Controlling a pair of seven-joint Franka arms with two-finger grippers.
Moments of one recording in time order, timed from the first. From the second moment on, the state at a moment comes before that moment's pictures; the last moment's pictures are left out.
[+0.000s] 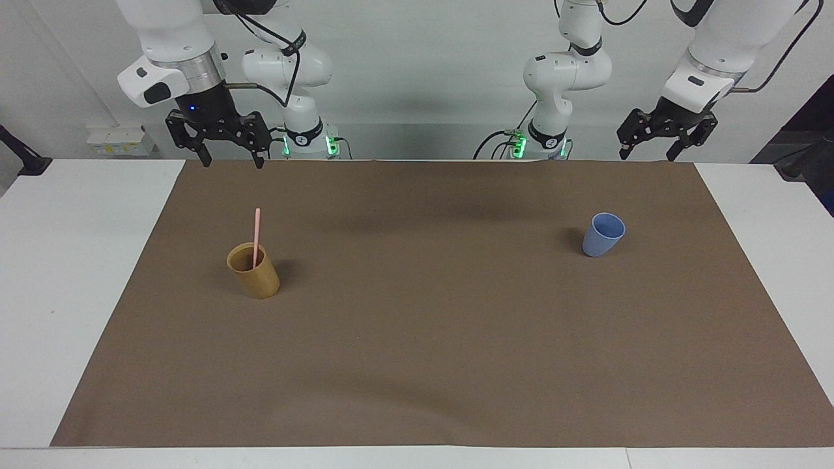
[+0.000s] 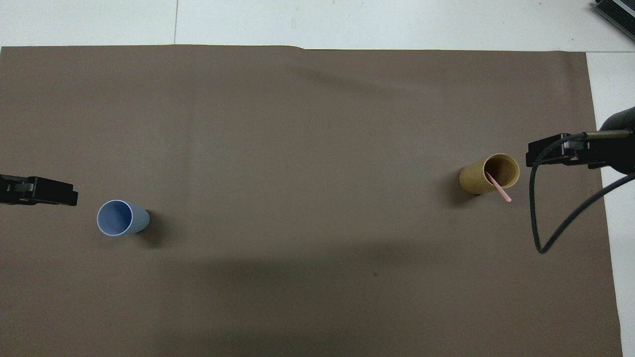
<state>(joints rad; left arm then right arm) 0.04 -0.15 -0.09 -1.71 -0.04 1.52 0.03 0.02 0.00 0.06 -1.49 -0.01 1.52 0.13</state>
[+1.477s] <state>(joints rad) -0.02 -0.15 -0.05 -1.69 -0.04 1.52 0.03 0.01 0.00 0.05 -1.49 -0.01 1.52 0.13</state>
